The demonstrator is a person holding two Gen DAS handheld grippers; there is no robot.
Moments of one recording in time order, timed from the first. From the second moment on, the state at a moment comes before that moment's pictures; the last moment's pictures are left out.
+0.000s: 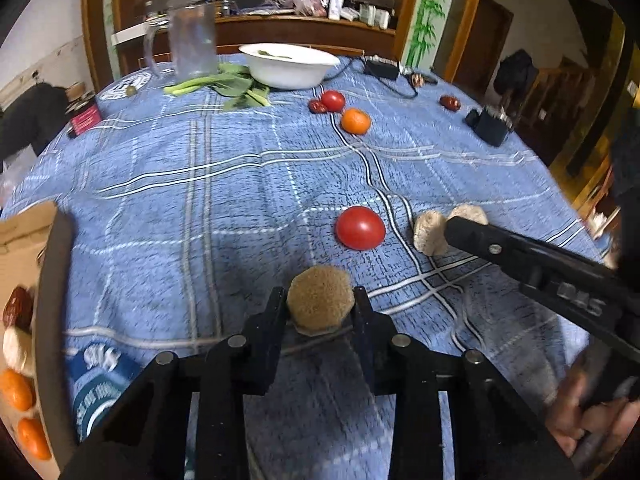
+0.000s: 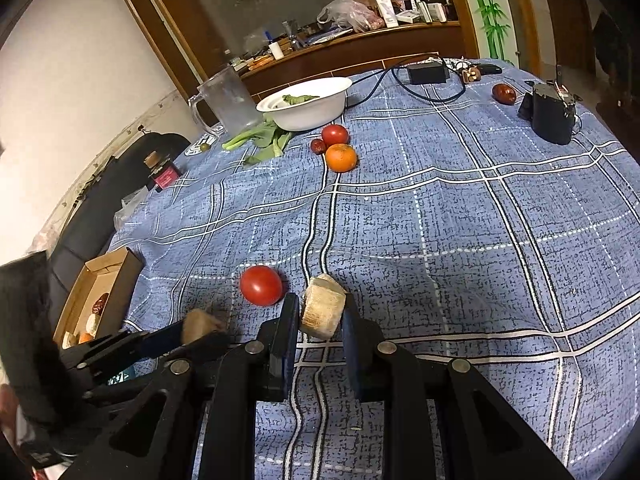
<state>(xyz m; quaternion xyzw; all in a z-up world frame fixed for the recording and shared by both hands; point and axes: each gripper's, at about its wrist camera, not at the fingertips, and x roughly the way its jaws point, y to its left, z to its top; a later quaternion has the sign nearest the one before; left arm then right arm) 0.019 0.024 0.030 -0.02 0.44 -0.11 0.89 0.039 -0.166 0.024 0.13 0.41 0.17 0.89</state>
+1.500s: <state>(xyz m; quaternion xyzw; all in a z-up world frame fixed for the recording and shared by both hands) -0.148 0.313 0.048 -0.22 0.37 0.07 0.90 -0.097 0.163 0.037 -0.11 0.45 0.40 0.80</state>
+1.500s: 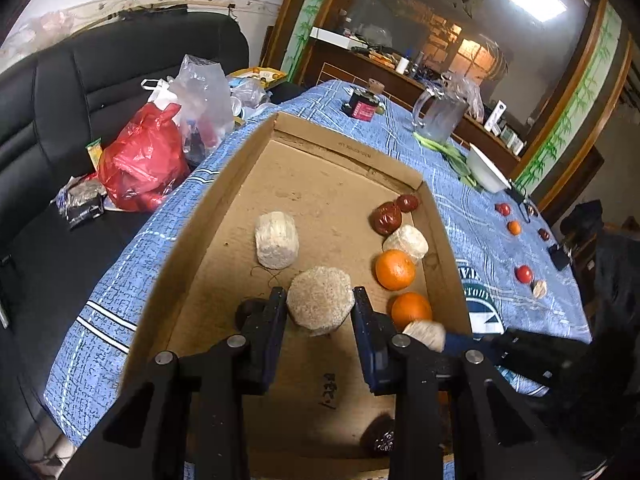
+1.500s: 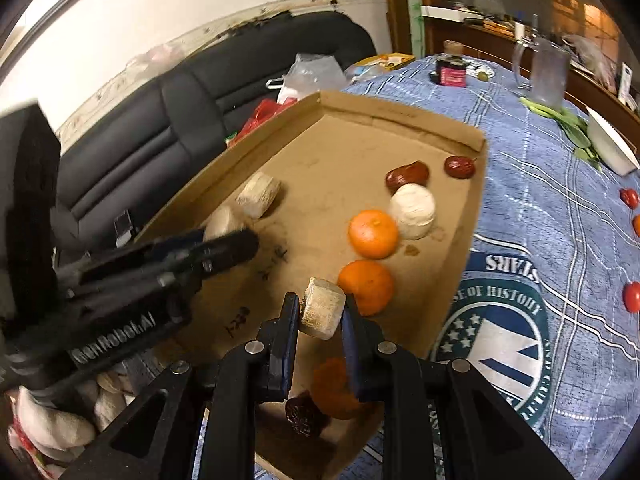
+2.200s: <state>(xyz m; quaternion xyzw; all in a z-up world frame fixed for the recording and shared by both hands) -0.175 0.333 0.076 -0.28 0.32 0.08 0.90 -0.124 0.139 0.052 -0.10 0.41 0.39 0.82</state>
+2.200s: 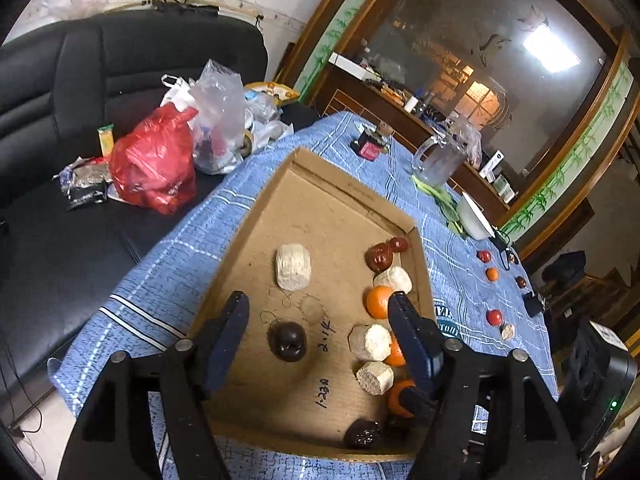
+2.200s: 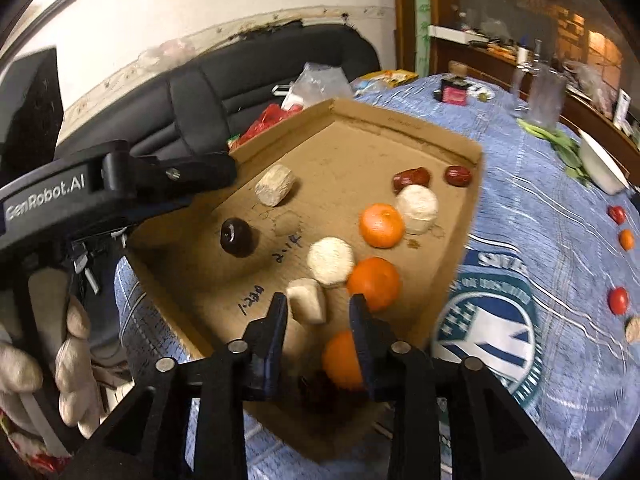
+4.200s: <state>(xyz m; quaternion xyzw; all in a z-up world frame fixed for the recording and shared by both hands) -0.140 0.128 0.078 0.03 0.39 0.05 0.92 -0.101 -0.092 0.034 0.15 0.41 0.22 0.87</state>
